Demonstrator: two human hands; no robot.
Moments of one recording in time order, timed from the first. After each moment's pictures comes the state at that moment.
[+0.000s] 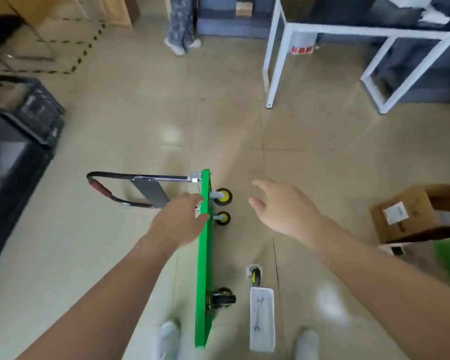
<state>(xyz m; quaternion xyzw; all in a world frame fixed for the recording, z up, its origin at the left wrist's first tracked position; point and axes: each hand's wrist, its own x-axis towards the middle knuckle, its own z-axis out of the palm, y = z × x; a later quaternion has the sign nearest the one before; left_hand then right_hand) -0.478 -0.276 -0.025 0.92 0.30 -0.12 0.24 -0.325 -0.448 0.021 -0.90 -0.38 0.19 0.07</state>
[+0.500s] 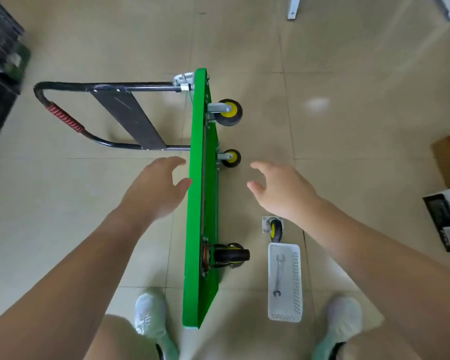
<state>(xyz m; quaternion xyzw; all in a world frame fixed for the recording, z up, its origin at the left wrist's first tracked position) -0.527 -0.289 -0.338 0.89 0.36 -0.09 0.24 -0.364 -0.482 -0.348 -0.89 -0.36 0.24 0.11</state>
